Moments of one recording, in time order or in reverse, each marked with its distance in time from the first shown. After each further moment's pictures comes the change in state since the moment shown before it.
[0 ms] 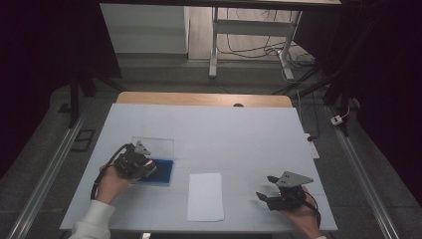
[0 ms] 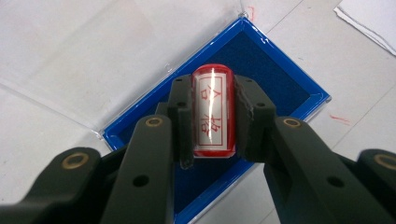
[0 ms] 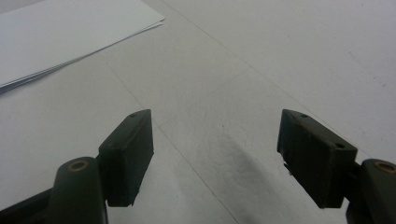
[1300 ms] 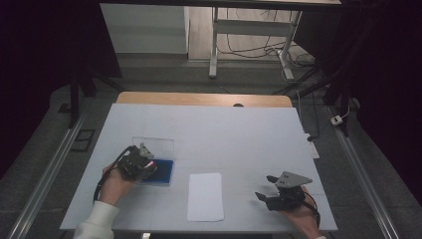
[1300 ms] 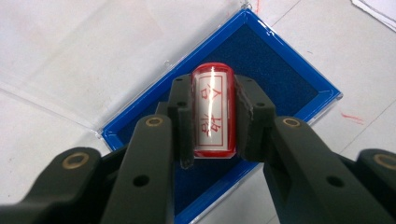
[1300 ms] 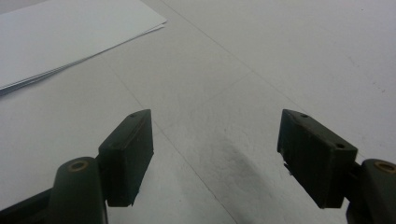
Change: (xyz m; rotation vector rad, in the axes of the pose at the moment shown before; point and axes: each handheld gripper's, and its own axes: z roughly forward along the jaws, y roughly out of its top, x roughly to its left) left arm -0.011 0.002 0.006 0.025 0.060 0.026; right arm 0.003 0.003 0.000 -0.001 -0.003 -0.013
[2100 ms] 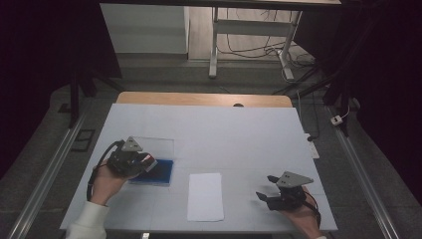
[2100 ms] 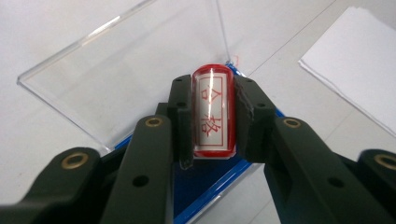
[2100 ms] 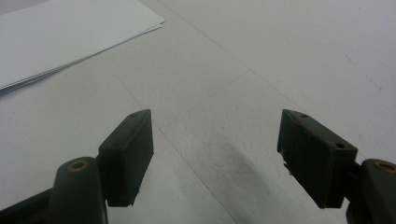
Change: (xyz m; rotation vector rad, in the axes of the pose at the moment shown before) left arm 0.012 -0.004 -0.038 -0.193 -0.082 -0.070; right arm -0.002 -0.001 -0.002 -0.007 -0.005 0.006
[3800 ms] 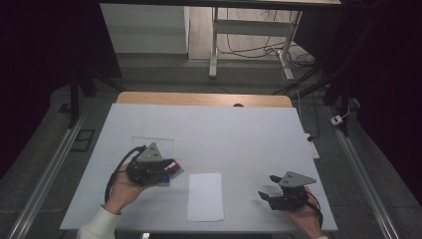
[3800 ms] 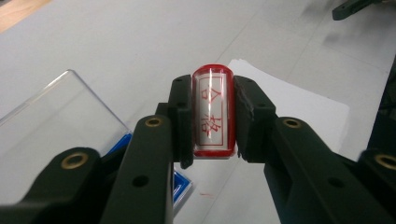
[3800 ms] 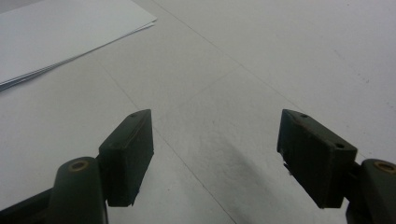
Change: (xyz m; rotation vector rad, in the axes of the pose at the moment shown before) left arm -0.061 0.030 -0.005 -0.126 -0.188 0.155; right arm -0.004 -0.003 -0.004 0.002 -0.009 0.018
